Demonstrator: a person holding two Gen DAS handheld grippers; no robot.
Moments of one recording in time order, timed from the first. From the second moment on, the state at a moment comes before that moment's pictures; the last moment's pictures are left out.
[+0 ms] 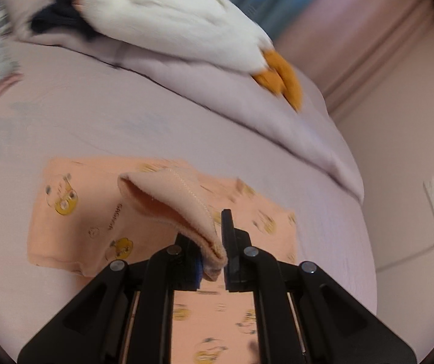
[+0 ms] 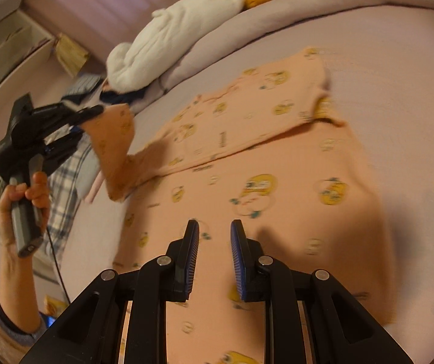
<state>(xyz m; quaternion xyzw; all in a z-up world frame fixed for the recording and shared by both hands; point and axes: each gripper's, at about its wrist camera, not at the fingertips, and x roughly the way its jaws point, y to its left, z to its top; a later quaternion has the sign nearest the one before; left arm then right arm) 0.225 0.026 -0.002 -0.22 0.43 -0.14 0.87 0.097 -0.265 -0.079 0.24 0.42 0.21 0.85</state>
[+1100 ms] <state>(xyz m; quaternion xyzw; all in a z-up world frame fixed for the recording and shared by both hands) 0.181 0.037 -0.066 -0.12 0.49 -0.13 0.85 0.184 -0.285 -0.070 0.21 0.40 0.17 0.87</state>
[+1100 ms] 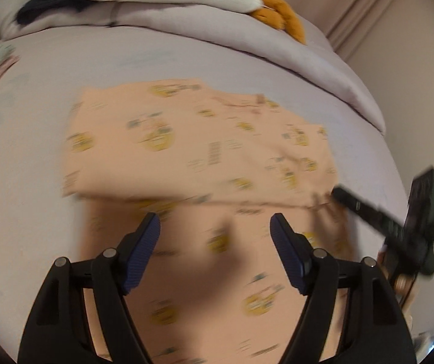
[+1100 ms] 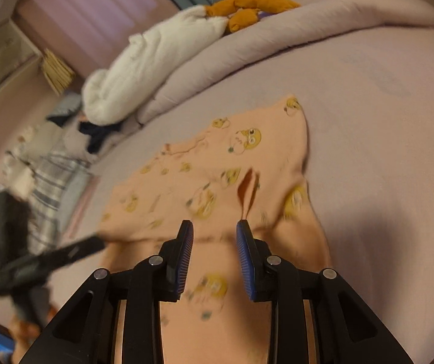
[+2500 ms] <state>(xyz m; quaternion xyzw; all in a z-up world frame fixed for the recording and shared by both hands) 0.113 0.119 -0.102 -0.19 0.51 -0.08 0.83 0.229 -0.280 -0.072 0.09 0.44 0.08 0.89</state>
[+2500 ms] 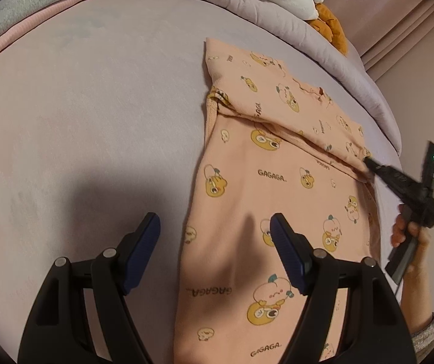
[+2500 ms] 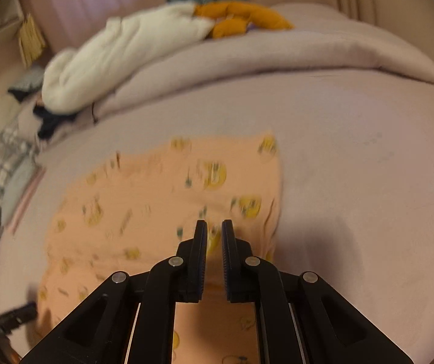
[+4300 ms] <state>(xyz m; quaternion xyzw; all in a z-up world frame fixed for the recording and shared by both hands) 0.048 0.079 -0.113 -0.20 0.51 -0.14 0.83 0.057 -0.336 -0.117 0.31 0.47 0.16 0.81</state>
